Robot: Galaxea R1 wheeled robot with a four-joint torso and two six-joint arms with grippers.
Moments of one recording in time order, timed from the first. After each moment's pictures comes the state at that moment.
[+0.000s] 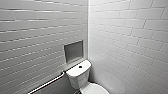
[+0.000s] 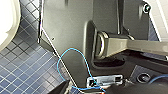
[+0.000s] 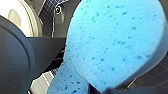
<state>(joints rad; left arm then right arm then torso) 1.43 2.91 -2.64 -0.76 0.18 0.68 -1.55 2.72 -2.17 0.13 0.03 -0.08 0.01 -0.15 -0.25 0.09</state>
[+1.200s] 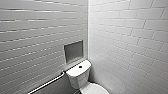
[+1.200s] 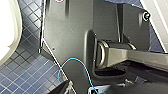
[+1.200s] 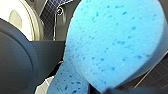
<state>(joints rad) 1.41 2.92 -2.64 -0.75 0.13 0.70 -1.54 2.75 -2.20 0.13 0.03 -0.08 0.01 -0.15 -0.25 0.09</state>
